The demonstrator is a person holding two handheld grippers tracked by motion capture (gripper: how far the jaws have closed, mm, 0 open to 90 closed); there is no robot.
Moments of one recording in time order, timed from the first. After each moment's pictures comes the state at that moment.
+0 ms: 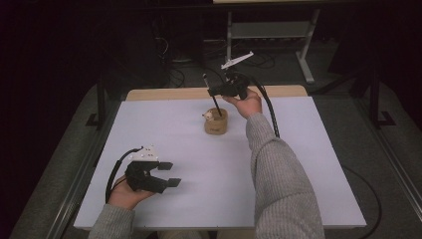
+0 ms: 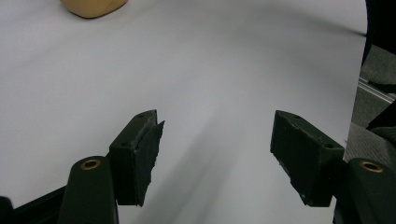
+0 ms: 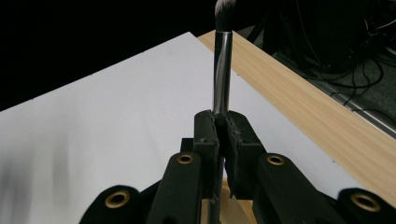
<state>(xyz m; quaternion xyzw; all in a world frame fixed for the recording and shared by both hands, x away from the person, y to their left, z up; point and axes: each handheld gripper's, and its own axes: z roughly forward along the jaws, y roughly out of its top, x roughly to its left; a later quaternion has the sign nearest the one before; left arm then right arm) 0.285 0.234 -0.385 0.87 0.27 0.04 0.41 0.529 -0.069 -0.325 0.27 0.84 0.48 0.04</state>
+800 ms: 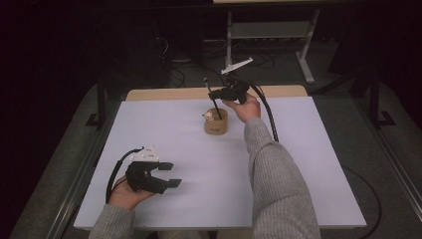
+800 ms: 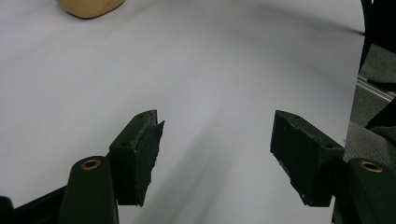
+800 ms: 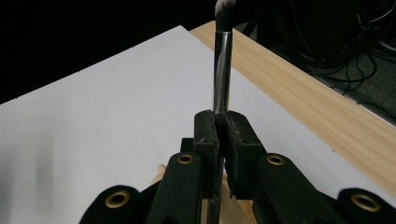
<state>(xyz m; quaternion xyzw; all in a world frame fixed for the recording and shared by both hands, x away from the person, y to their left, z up) 0.284 0.232 -0.385 0.87 0.27 0.04 0.41 0.530 -0.069 -0.343 0.28 0.83 0.48 0.04</state>
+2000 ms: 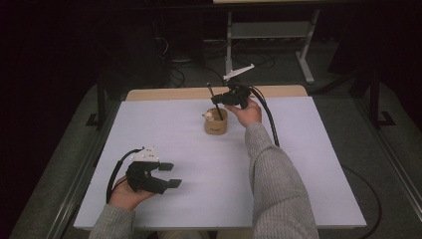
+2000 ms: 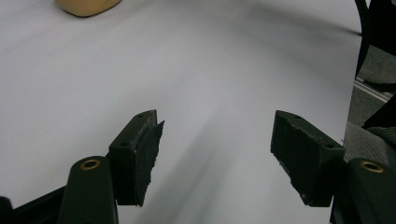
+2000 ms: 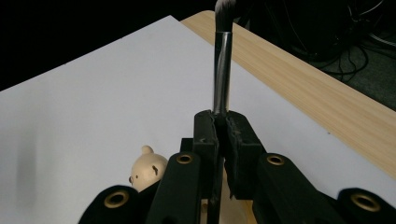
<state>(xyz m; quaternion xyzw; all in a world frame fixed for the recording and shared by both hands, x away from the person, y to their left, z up) 0.285 0.233 -0.386 0.87 0.27 0.03 0.41 0.527 -0.074 -0.363 0.30 0.83 0.47 0.05</state>
